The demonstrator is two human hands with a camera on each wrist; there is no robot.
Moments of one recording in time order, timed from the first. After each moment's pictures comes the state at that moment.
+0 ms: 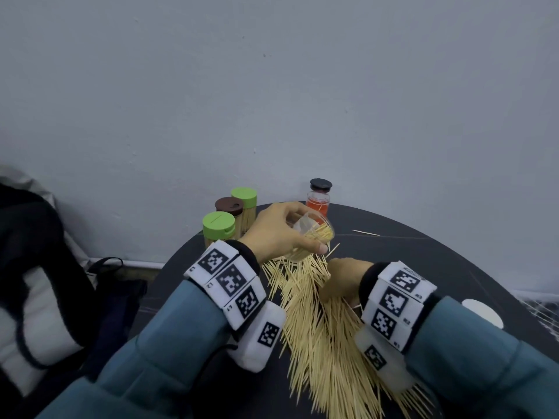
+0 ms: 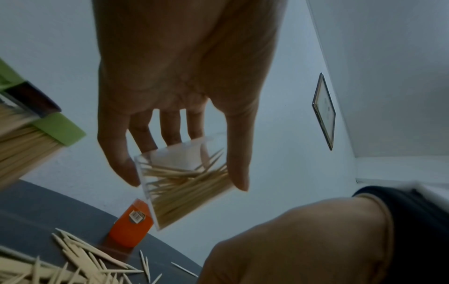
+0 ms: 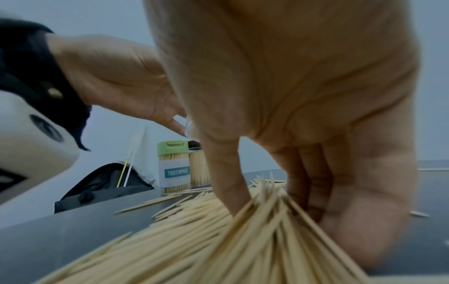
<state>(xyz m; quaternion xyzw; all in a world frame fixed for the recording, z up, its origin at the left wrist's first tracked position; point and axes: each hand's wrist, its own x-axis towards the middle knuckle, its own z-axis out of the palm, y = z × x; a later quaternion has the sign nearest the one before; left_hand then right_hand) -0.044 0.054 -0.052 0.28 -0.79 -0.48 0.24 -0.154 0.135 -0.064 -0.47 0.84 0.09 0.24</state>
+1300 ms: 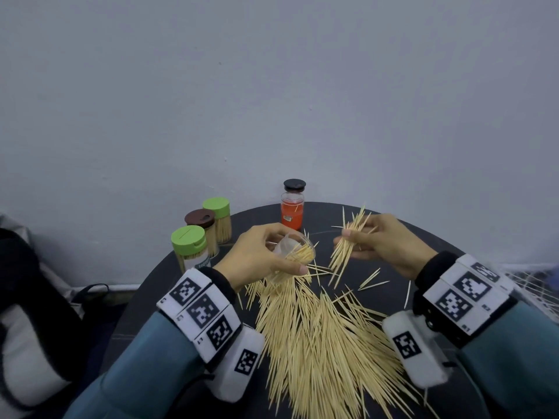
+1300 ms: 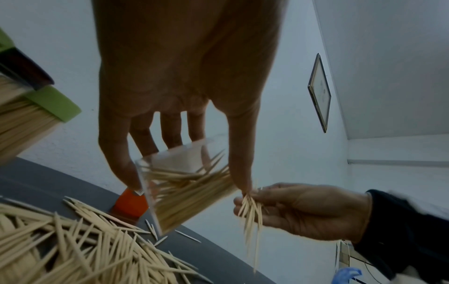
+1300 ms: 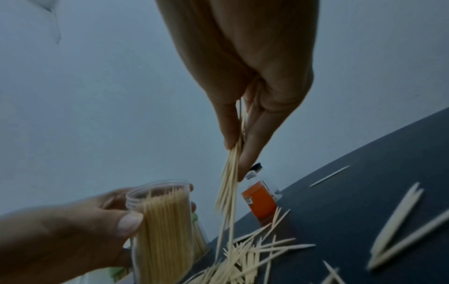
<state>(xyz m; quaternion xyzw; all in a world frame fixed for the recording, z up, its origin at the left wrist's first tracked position) -0.053 0.064 -0.068 0.28 -0.82 -0.47 0.18 -0.236 0.182 -0.055 -0.37 0.69 -0.53 0.33</state>
